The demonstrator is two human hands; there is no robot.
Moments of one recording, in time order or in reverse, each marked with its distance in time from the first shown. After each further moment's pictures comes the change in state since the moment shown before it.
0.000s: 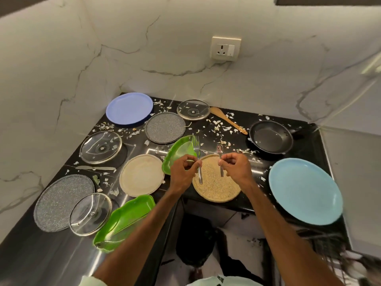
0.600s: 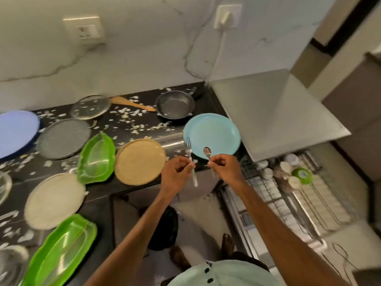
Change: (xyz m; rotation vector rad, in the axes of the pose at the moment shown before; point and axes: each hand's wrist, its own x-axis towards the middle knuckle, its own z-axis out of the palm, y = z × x) left_hand -0.131 0.033 0.173 -0.033 -0.564 -0.003; right_hand -0.165 0.124 -0.165 0.039 0.432 0.265
